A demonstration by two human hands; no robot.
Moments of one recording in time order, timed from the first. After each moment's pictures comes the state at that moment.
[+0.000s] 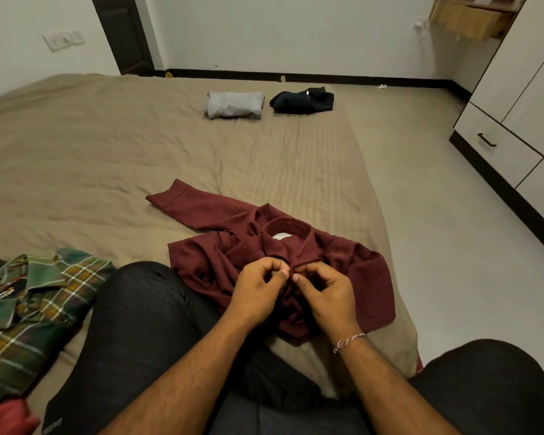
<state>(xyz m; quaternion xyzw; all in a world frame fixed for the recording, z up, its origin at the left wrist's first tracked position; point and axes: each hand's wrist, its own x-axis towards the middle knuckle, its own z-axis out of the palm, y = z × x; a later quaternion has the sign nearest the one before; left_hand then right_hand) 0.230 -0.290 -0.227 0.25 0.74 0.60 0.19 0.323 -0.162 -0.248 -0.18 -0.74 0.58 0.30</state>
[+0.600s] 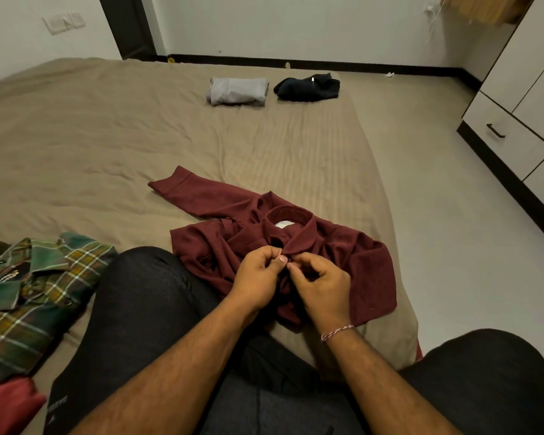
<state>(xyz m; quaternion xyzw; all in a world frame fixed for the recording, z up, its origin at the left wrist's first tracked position) 0.228 -0.286 -0.236 0.19 0.72 0.63 0.24 0.318 -0.183 -0.246 -0.22 -0.79 0.45 0.36</state>
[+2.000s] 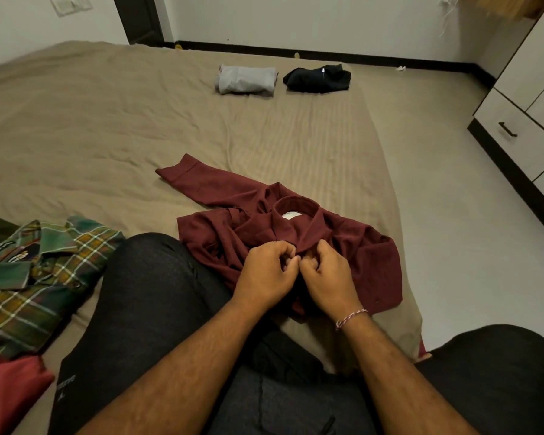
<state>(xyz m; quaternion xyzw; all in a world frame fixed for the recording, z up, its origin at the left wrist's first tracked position) 0.236 -0.291 -0.235 0.33 0.83 0.45 0.03 0.319 -0.171 -0.229 -0.24 -0.84 0.44 0.19</state>
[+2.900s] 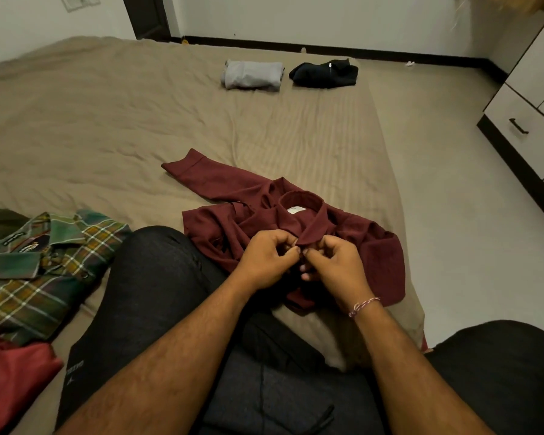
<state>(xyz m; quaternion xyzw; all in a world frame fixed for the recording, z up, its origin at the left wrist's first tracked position) 0.216 -0.294 -0.232 0.33 0.77 0.52 0.16 0.316 -0.163 -0.228 -0.24 -0.72 0.64 0.15</state>
